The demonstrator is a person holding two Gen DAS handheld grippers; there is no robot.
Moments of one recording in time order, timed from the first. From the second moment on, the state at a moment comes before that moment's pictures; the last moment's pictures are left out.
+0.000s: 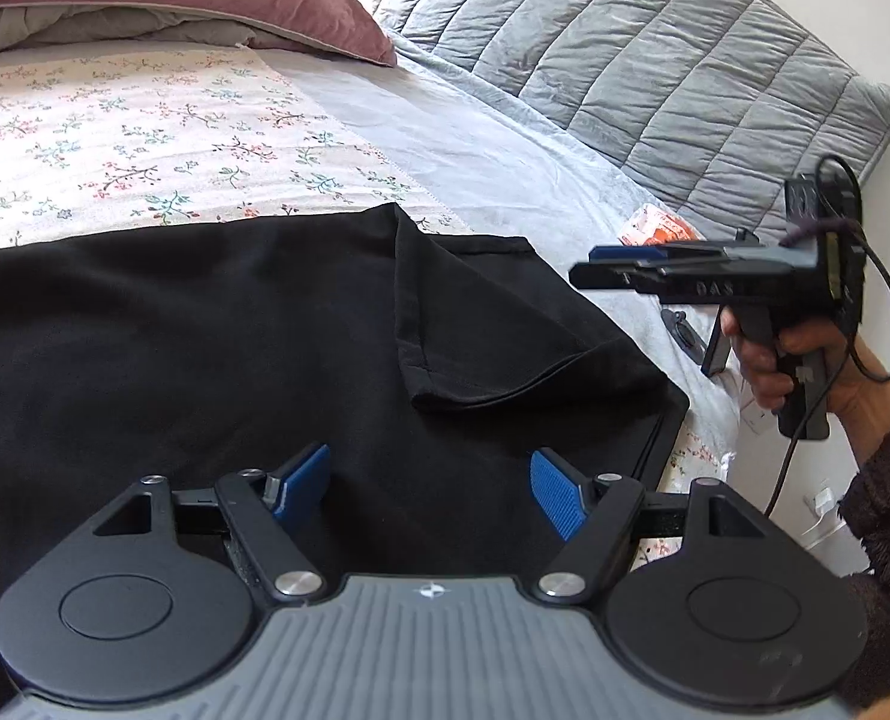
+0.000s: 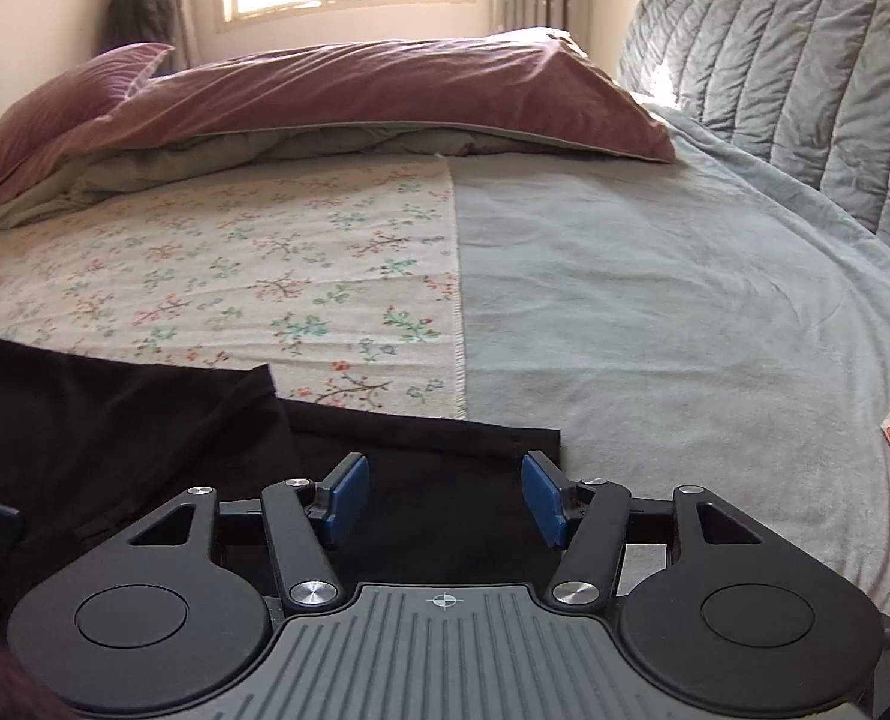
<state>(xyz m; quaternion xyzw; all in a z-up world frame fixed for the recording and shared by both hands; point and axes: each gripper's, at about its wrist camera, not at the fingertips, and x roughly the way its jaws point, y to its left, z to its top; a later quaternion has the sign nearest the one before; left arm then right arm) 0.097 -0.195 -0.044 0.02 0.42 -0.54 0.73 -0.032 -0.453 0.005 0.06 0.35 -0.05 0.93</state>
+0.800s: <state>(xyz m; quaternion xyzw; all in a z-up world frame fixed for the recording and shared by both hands) 0.139 -0.307 -0.010 -0.14 0.46 -0.52 0.71 -0.113 -0.459 0.006 0.08 0.40 0.01 0.91</state>
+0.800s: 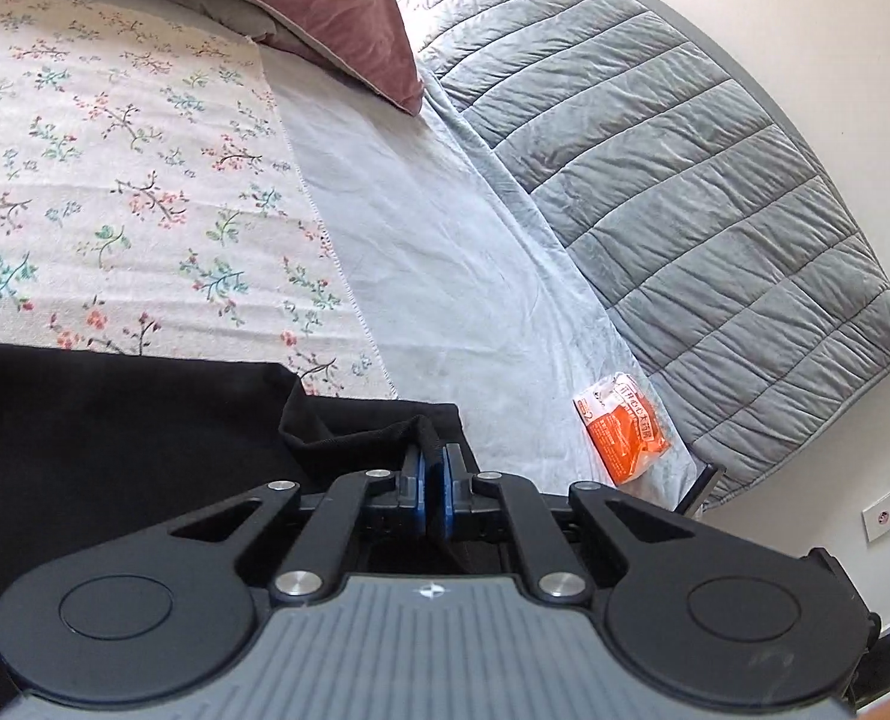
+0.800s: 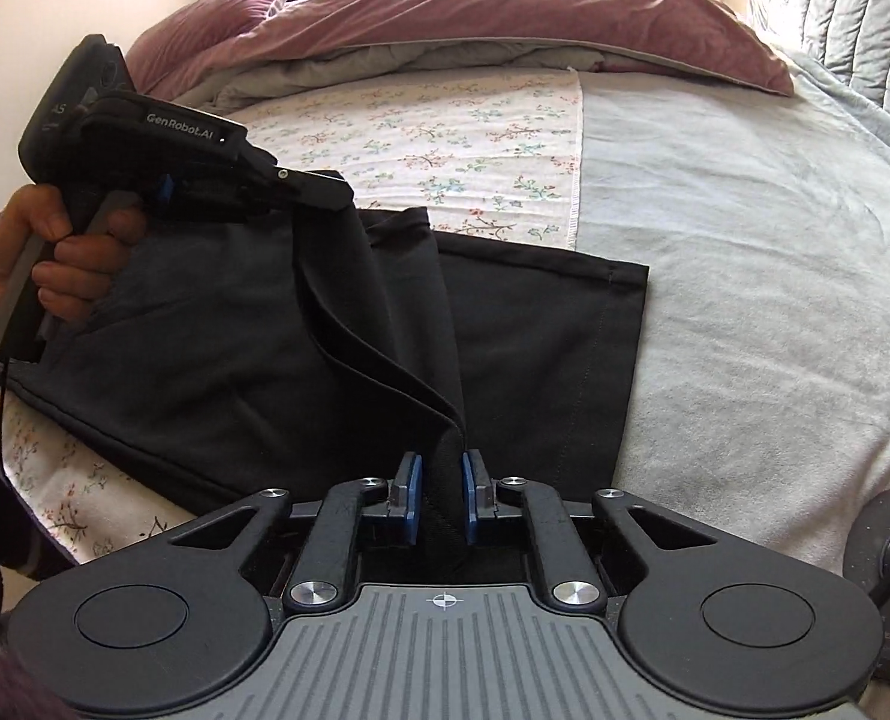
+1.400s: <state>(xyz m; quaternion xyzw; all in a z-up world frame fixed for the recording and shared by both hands) 0.130 -0.461 -0.039 0.00 0.49 -0.51 0.71 -0.139 -0.480 0.013 0.17 0.41 -0.20 0.87</state>
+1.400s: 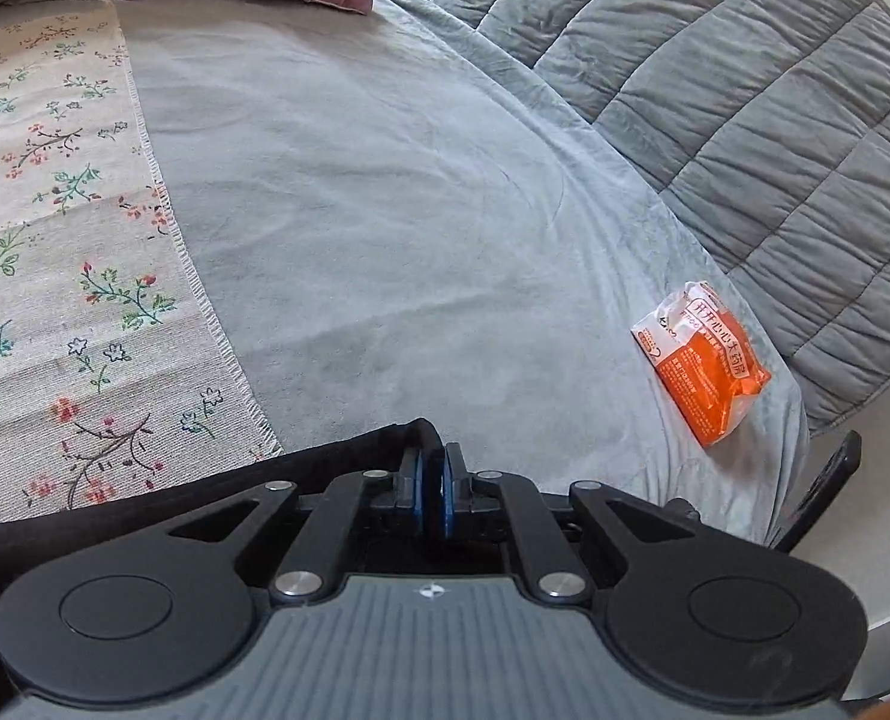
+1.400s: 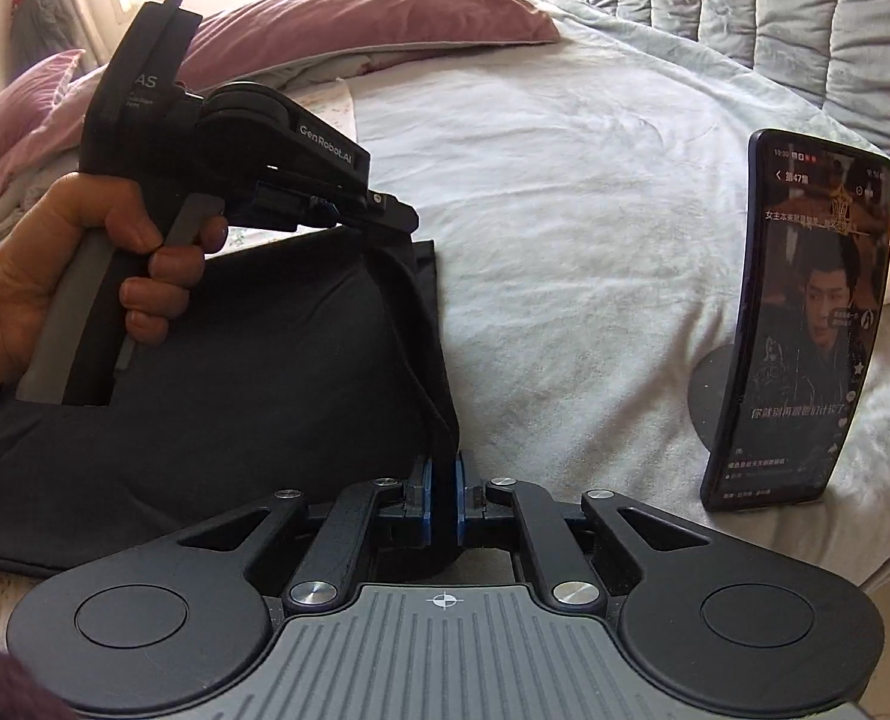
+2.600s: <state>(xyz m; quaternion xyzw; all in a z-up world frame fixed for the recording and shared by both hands) 0.112 0.040 0.026 -0.01 0.38 -0.25 0.89 -0.052 -0.249 0.060 0.04 0.34 -0.07 0.94</state>
